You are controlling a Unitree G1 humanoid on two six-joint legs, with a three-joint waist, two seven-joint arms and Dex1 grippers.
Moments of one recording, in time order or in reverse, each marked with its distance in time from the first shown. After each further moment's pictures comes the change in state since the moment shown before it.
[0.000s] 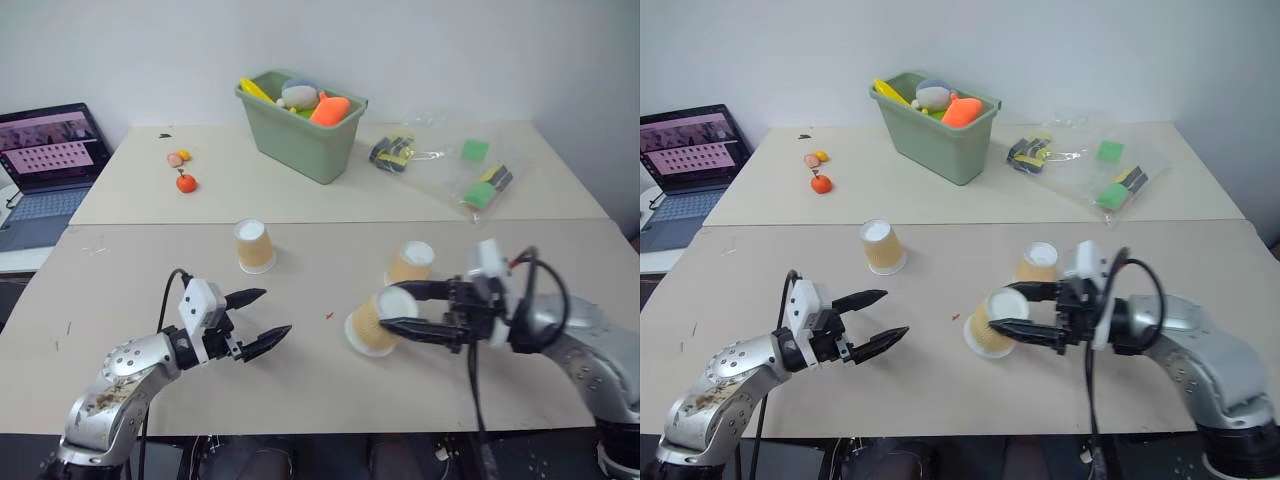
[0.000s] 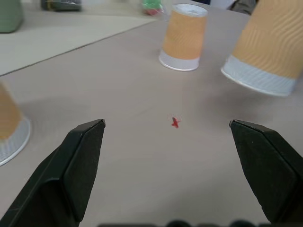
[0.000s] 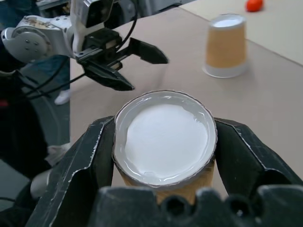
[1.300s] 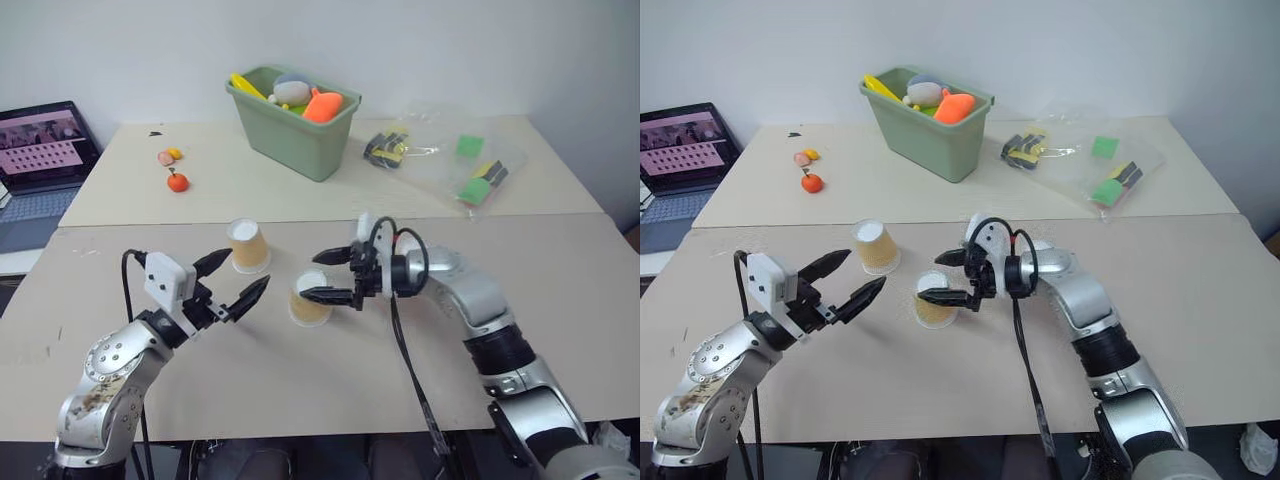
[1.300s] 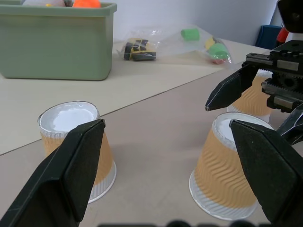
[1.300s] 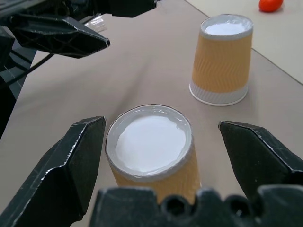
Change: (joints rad) left arm -0.103 -0.074 0.076 -0.026 -0.022 -0.004 0.162; right arm -0.398 0.306 0.204 0.446 -0.320 -0.107 0.068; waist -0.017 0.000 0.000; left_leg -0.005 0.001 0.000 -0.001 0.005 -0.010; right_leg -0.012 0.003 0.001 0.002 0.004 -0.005
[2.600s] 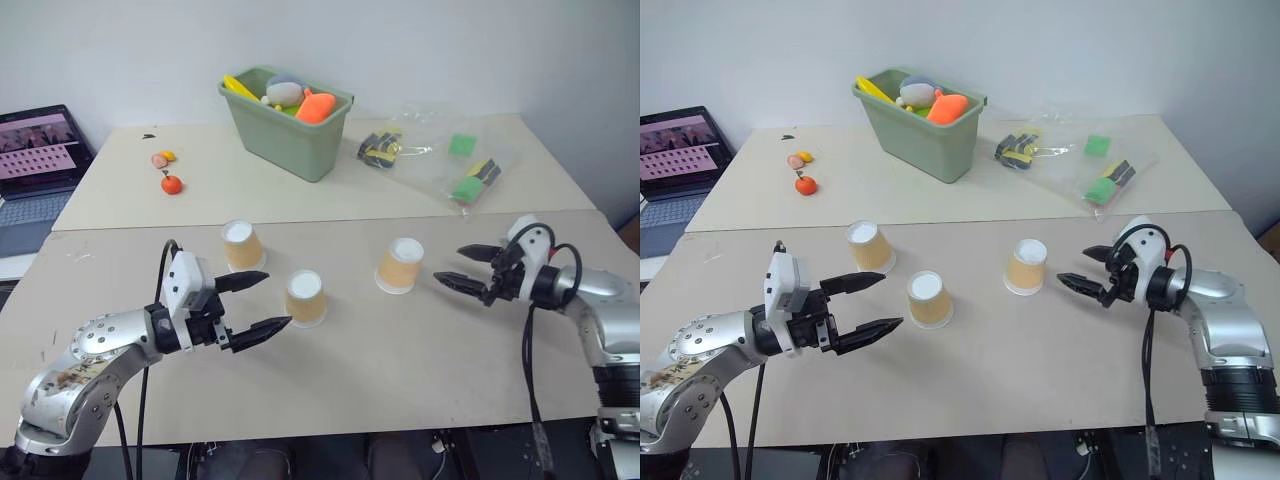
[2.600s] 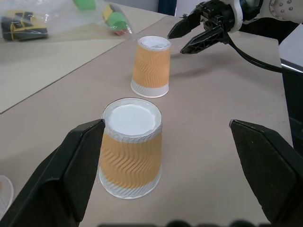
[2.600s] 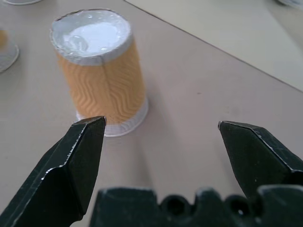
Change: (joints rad) left arm -0.013 0.241 -0.019 -0.092 -0.168 0.173 -0.241; right arm 0.304 -0.366 -0.346 0.135 -0.051 -0.206 -0.017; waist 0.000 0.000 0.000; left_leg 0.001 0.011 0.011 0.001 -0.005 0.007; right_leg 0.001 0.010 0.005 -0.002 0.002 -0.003
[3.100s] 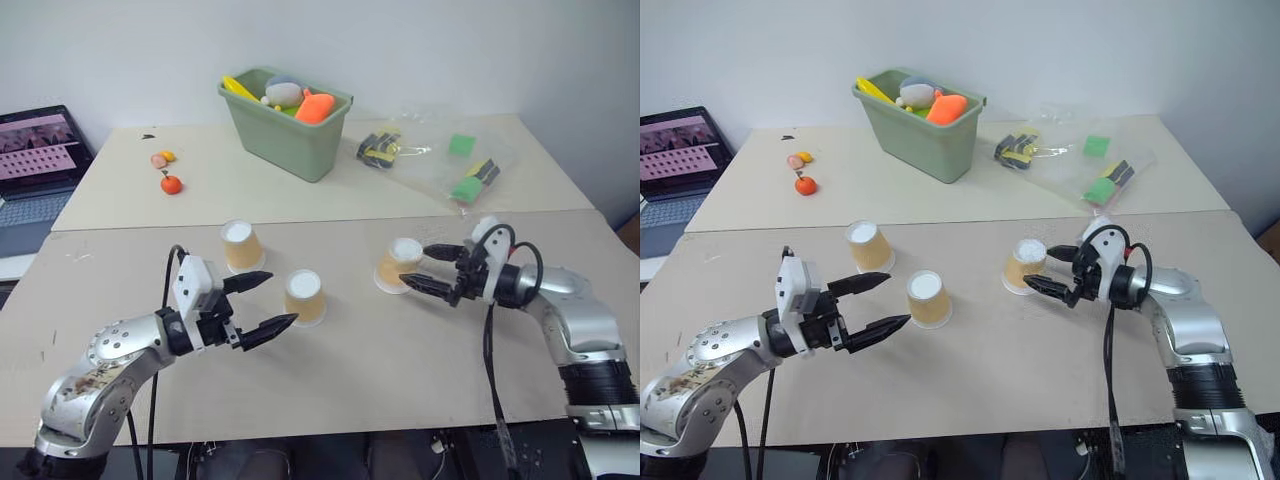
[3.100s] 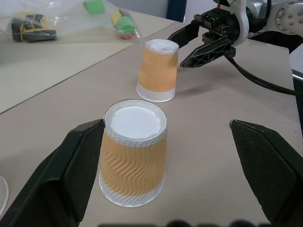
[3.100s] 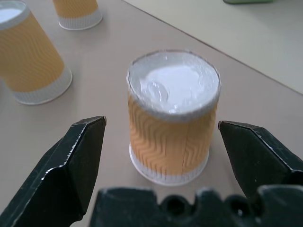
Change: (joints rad) left arm 0.011 -0.070 -0.041 0.003 0.046 -0.017 0.060; right arm -0.075 0.114 0.078 -0.055 0.002 0.026 -0.022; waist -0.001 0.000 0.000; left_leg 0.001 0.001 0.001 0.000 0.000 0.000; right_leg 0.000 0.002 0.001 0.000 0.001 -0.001
